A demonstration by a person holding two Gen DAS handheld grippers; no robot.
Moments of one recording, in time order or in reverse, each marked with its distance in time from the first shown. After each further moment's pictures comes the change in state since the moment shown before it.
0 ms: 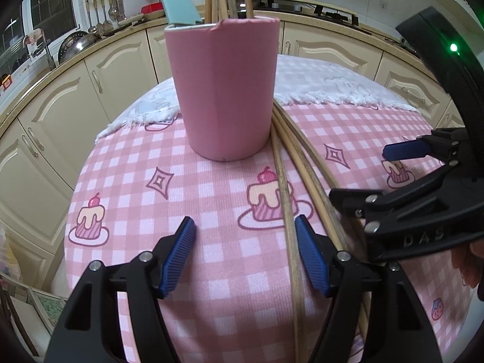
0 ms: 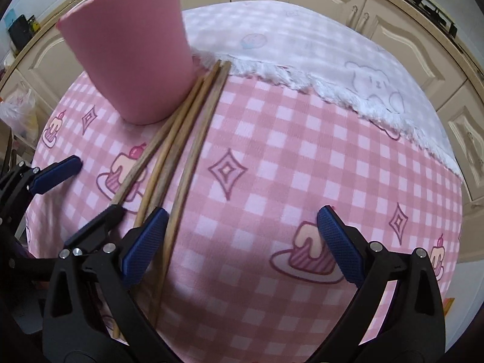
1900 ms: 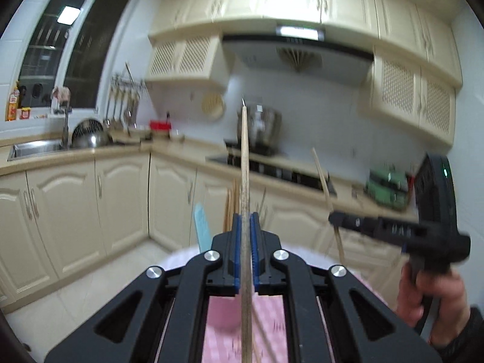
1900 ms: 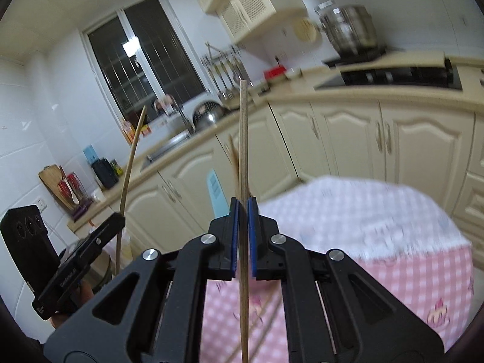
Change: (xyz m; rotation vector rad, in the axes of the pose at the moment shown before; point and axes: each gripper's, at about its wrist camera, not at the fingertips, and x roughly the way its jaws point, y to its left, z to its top) left arm -0.185 0.047 0.079 -0.152 -0.714 -0.149; right arm -0.187 -0.049 0.040 0.180 -0.736 0.453
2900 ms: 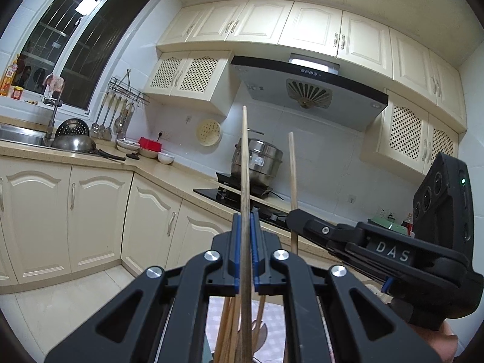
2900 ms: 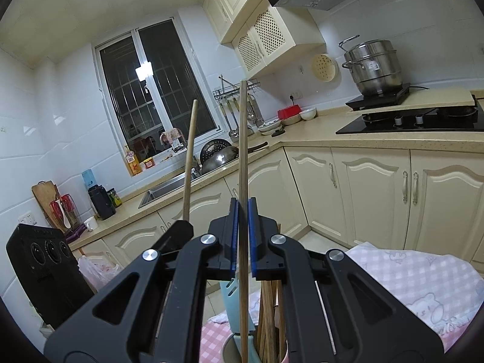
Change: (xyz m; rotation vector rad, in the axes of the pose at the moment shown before) left arm 0.121 0.035 0.011 -0.125 -0.143 -0.075; right arm 0.102 0.019 0.041 -0.053 -0.157 0.015
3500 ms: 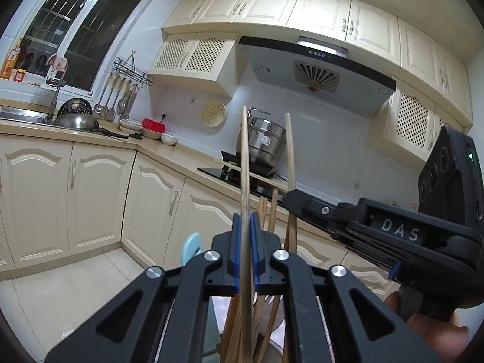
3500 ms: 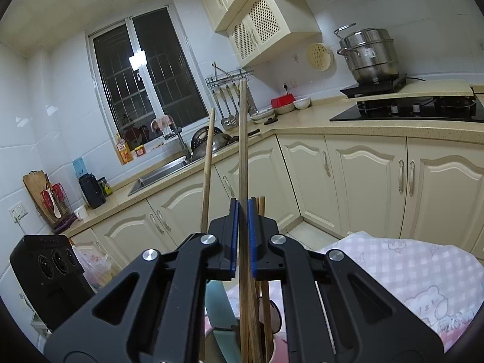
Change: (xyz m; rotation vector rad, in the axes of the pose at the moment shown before) left arm 0.017 0.013 -0.045 -0.023 0.071 0.010; right arm 0.018 -0.010 -0.026 -0.010 0.060 -0.033
